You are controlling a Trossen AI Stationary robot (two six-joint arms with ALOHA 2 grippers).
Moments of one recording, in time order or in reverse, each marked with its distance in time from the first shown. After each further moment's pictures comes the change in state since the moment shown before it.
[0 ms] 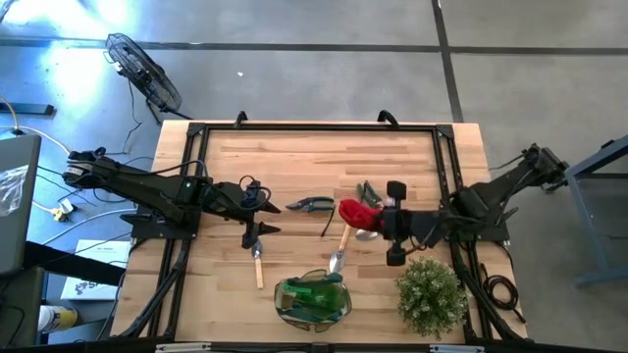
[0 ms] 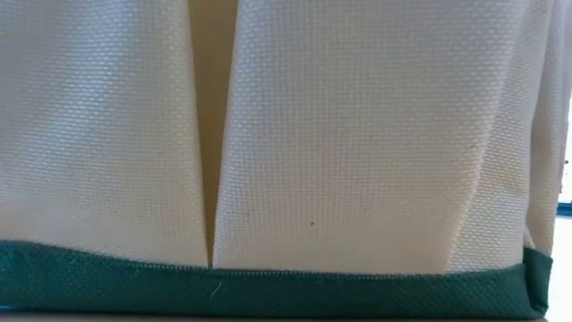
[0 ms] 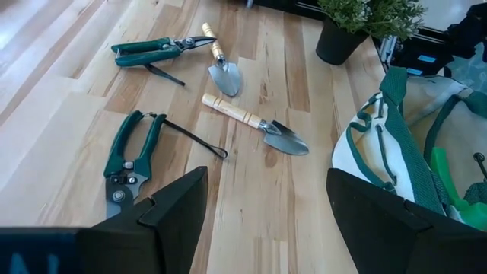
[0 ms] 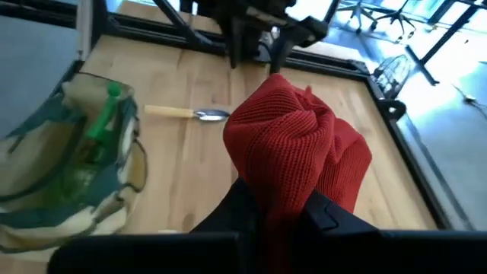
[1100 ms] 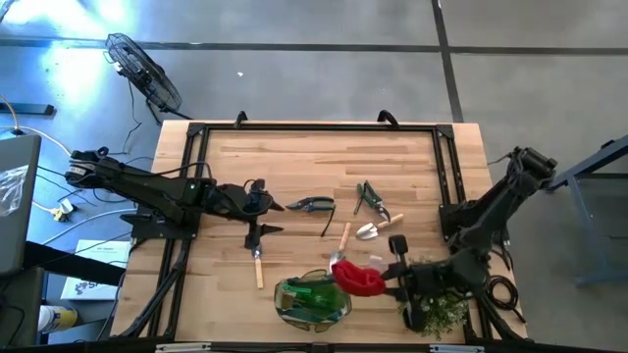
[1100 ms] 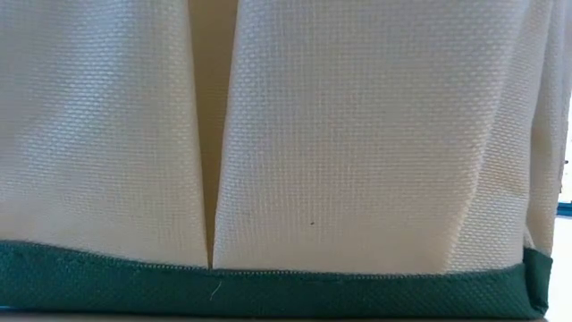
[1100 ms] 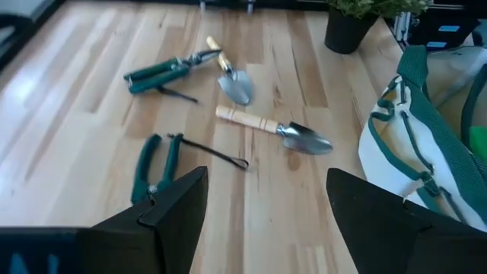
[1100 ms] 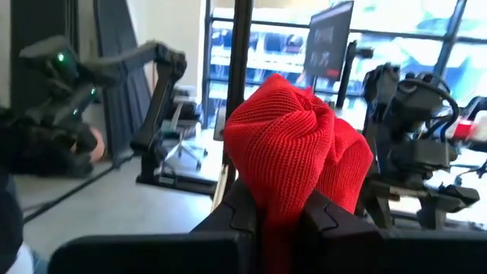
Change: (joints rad) left arm -0.004 0.037 0.000 0.048 -0.045 0.189; right arm 0.326 0.134 -0.253 1.107 0.100 -0.270
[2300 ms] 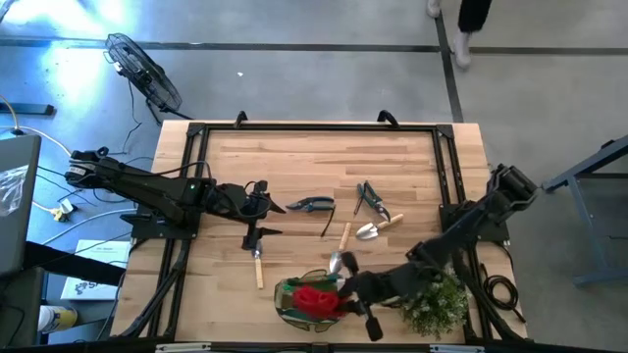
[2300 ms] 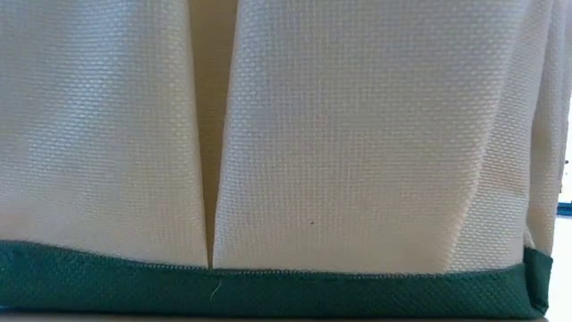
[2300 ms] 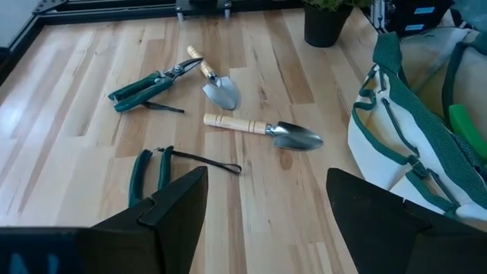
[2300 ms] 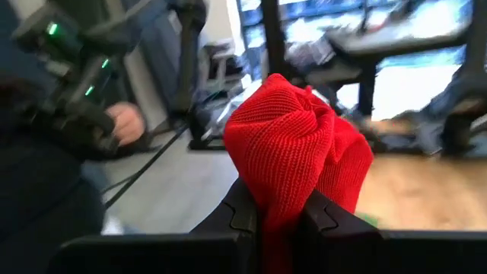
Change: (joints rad) left arm 0.000 0.000 0.000 0.010 0.057 0.099; right arm -0.189 0.295 0.226 -0.175 -0.383 0.390
